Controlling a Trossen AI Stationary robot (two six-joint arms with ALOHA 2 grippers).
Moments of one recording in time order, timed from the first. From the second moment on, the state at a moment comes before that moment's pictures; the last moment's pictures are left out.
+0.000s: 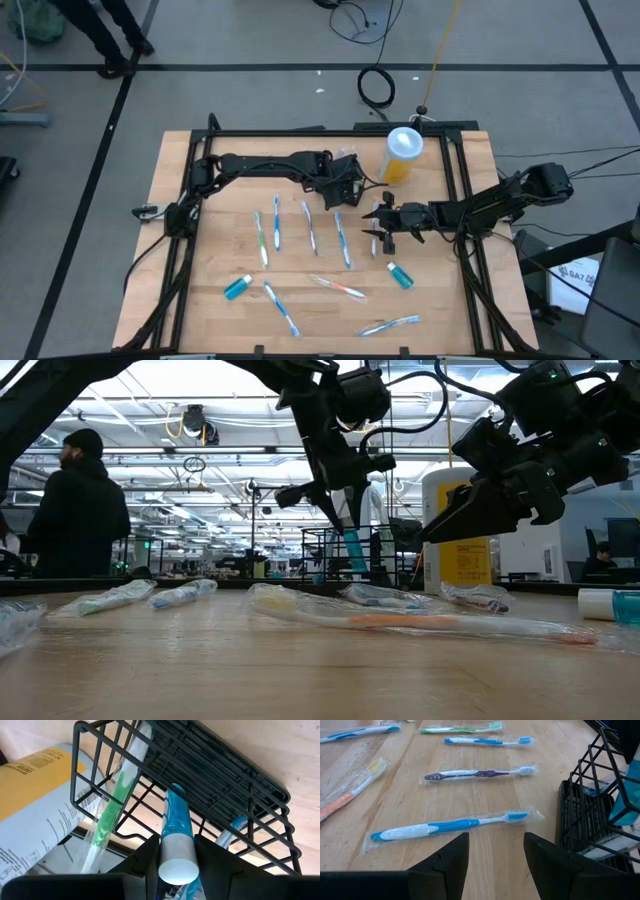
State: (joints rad) left arm 0.17 2.14 1.84 -0.79 -0.34 1.66; right arm 0.09 1.32 0.30 0.57 0.15 -0.04
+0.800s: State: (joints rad) left arm 0.14 2.14 1.84 -0.84 -0.34 2.03; right arm 0.09 1.32 0.30 0.57 0.15 -0.04
